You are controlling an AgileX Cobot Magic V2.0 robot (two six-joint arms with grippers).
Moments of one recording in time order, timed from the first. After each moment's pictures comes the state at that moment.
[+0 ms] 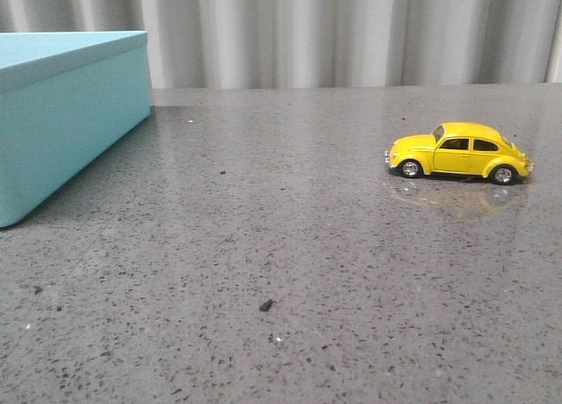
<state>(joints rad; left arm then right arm) 0.03 0.00 0.00 0.09 0.06 -0.23 -0.05 -0.01 0.01 -0.07 0.11 0.04</state>
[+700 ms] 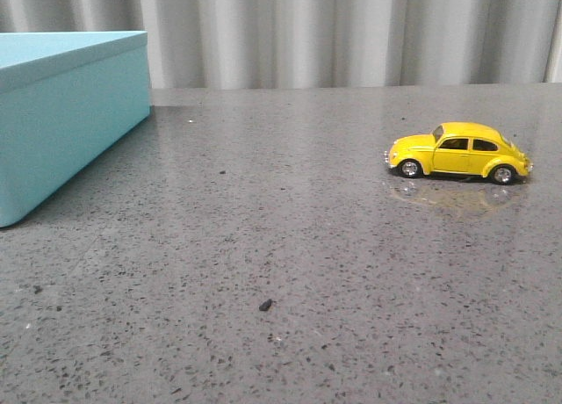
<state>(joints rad) 0.03 0.10 -0.24 0.04 0.11 -0.23 -0.05 0.54 -0.52 -0.07 0.42 0.04</state>
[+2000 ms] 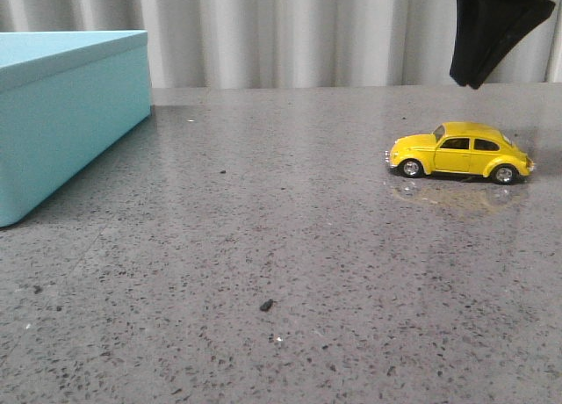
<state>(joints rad) 0.03 0.11 -0.25 0.04 0.11 -0.23 0.21 1.60 -1.41 0.11 1.05 0.05</state>
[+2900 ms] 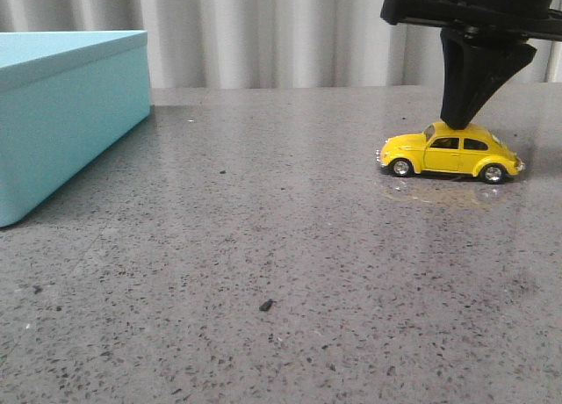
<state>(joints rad) 0.03 0.11 -0.25 0.04 0.11 -0.23 0.21 1.68 -1.42 0.13 1.08 0.05</state>
